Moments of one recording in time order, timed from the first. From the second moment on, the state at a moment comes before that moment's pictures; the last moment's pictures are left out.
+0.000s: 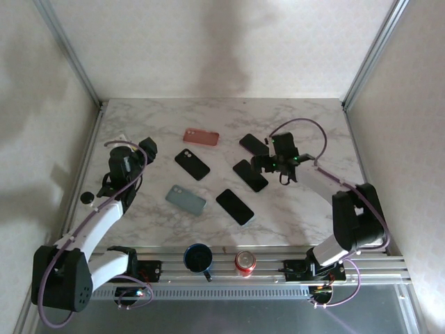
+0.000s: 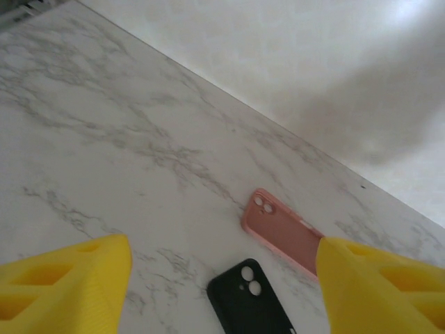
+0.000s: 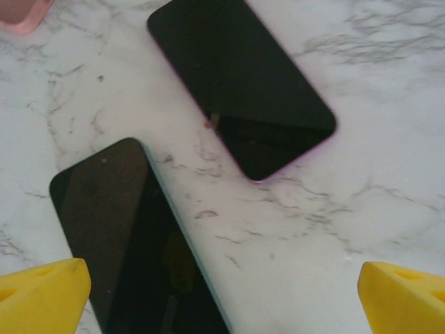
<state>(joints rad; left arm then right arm) -0.11 1.08 0.59 0.18 -0.13 -0.60 0.40 1.58 0.98 -0.31 -0.01 0.13</state>
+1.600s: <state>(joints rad) -0.12 1.07 0.59 0.18 -0.09 -0.60 0.59 1.83 1.15 -0.51 0.05 0.14</state>
